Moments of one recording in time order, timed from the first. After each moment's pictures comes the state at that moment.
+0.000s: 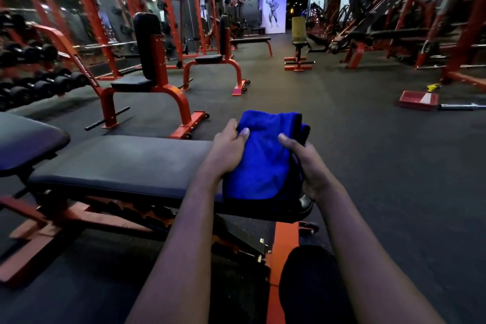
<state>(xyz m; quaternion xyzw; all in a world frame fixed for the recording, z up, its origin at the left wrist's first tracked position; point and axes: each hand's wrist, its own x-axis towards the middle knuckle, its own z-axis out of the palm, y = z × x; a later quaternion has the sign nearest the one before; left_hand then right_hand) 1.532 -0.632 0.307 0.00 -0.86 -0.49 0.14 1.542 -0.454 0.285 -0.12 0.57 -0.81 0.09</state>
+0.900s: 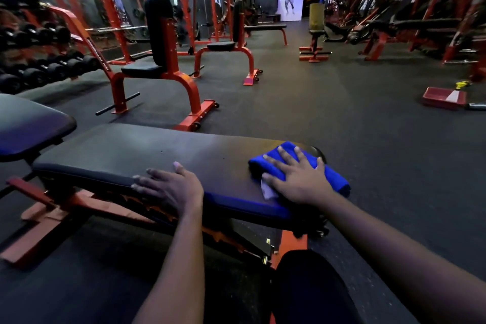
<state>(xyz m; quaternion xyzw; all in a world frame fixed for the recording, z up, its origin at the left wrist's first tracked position) 1.521 -0.713 0.194 0.46 -0.72 -0.36 0.37 1.472 -0.473 0.219 -0.20 0.98 -0.09 0.02</state>
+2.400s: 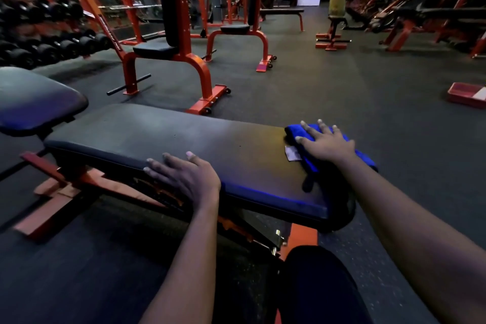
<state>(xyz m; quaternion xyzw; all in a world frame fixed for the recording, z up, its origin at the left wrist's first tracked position) 1.514 -0.719 0.174 0.44 -0.70 -0.35 0.44 1.397 -0.474 0.229 -0.08 0.99 -0.12 0.06</state>
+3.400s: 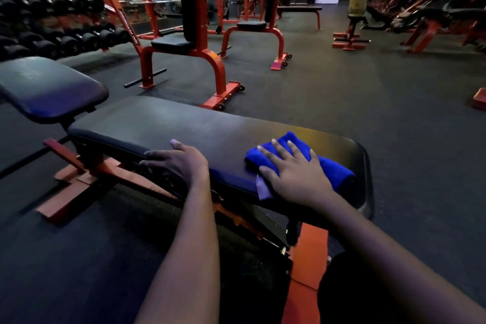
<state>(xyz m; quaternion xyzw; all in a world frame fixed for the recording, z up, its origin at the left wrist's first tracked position) 1.511 -0.773 0.193 0.51 -0.57 -0.48 0.42 1.493 -0.549 0.215 -0.29 0.95 -0.06 0.00</state>
